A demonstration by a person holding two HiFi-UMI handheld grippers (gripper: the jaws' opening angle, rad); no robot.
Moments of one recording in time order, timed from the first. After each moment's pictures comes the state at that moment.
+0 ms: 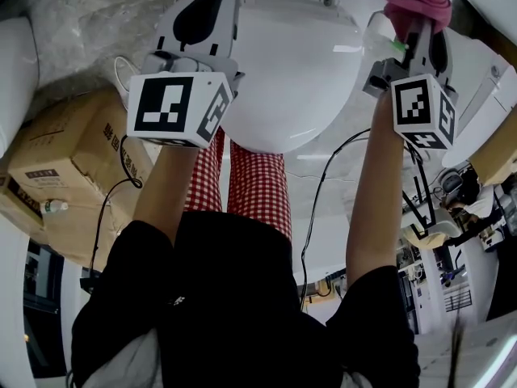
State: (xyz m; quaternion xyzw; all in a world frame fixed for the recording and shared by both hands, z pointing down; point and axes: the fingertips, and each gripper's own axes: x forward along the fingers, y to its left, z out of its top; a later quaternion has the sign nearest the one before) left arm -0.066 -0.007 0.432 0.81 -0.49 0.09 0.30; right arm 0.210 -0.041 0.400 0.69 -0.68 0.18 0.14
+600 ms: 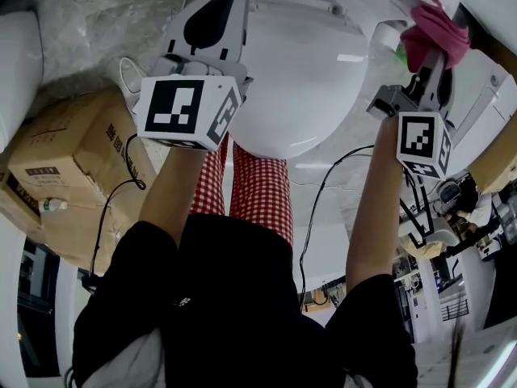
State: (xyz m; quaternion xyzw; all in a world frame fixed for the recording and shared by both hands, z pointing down) left arm -0.077 -0.003 0.428 0.81 -0.50 0.08 0.30; right arm 0.229 -0.007 0.376 0.73 -0.65 0.18 0.08
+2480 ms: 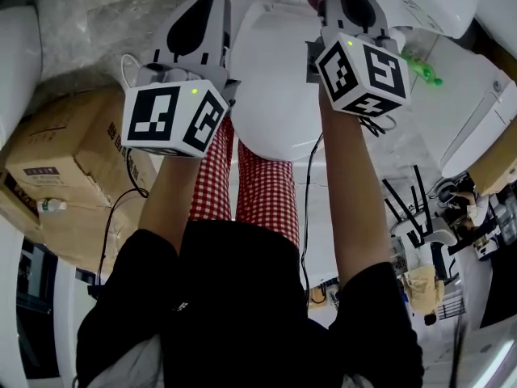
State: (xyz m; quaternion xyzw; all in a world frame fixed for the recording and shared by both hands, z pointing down) left arm -0.131 0.005 0.443 0.77 -0.53 0.06 0.34; right arm 0.016 -0.051 0.463 0.56 -0.77 0.25 0.17
